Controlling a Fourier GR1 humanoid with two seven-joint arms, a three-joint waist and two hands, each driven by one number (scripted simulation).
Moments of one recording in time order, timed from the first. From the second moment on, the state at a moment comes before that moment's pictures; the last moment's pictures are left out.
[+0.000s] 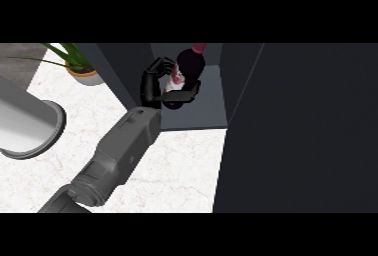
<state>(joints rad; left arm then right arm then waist) -1.02 0.00 -0.19 -0.23 0.55 0.47 -0.76 -0.61 -0.22 -0.09 -2.40 -0.23 -0.06 0.95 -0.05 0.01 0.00</state>
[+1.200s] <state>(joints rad) -1.08 0.01 -0.13 -0.09 0.53 0.54 -0.71 -0.62 -0.19 -0.05 -2.39 -0.23 -0.06 0.93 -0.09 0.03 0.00</state>
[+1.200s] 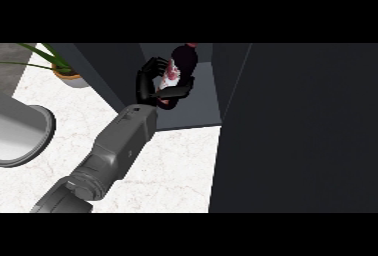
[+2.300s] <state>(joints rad) -0.92 0.00 -0.07 -0.09 0.67 0.29 -0.76 -0.64 -0.16 -0.02 -2.39 -0.25 -0.06 0.92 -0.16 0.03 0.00</state>
